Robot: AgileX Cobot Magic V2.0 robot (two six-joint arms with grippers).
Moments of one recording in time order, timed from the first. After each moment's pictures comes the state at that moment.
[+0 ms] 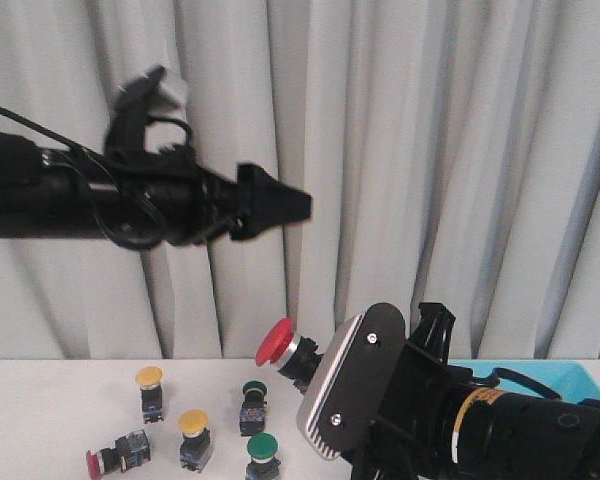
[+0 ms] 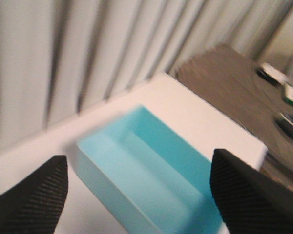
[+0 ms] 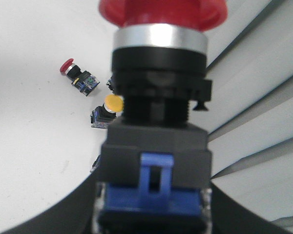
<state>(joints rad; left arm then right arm) -0.35 1.60 -1.67 -0.93 0.71 0.65 0.68 1.30 -0.97 -0.13 0.19 -0.49</state>
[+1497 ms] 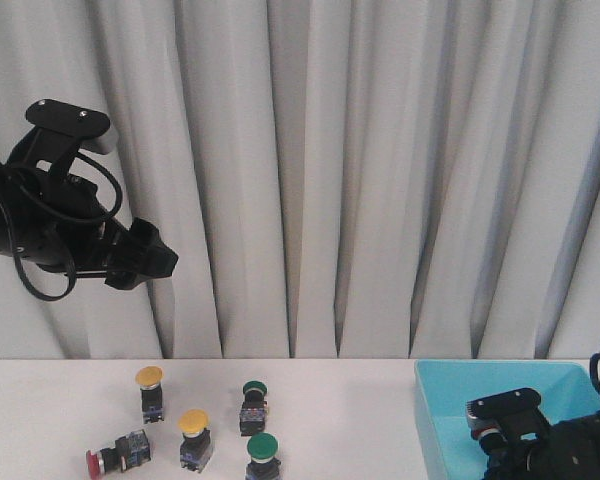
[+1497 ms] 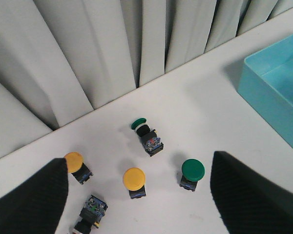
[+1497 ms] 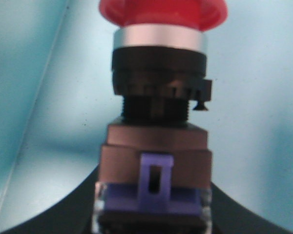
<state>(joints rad) -0.26 1.55 -1.67 -0.20 0.88 0.34 0.08 1.93 -1.01 -0.15 0.26 0.00</state>
